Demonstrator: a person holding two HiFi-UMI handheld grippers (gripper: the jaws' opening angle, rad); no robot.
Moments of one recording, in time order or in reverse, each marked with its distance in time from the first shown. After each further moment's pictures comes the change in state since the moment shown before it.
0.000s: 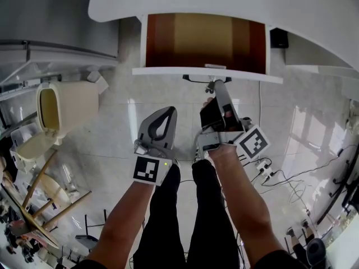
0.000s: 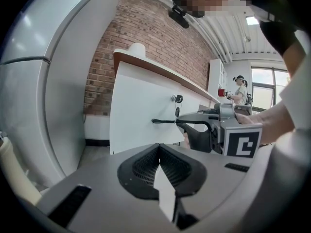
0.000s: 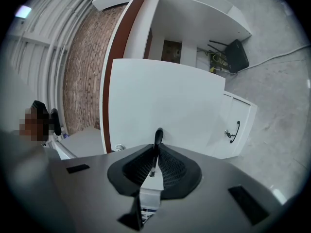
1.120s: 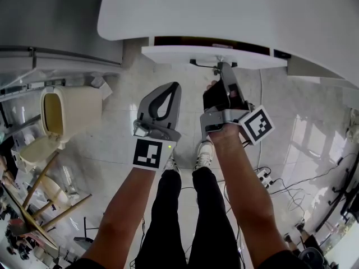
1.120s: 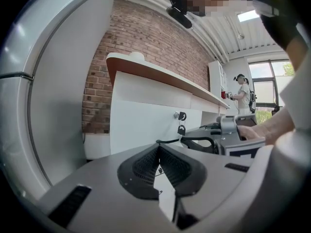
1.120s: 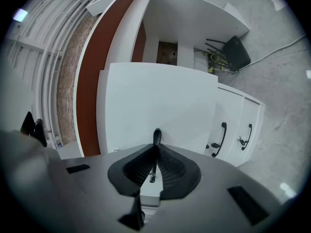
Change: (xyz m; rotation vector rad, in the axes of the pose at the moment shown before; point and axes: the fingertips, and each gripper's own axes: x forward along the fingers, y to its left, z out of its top) left arm 0.057 0.040 0.074 0.095 -0.120 0.039; right arm 0.070 -0.009 0.035 0.058 -0.078 -0.026
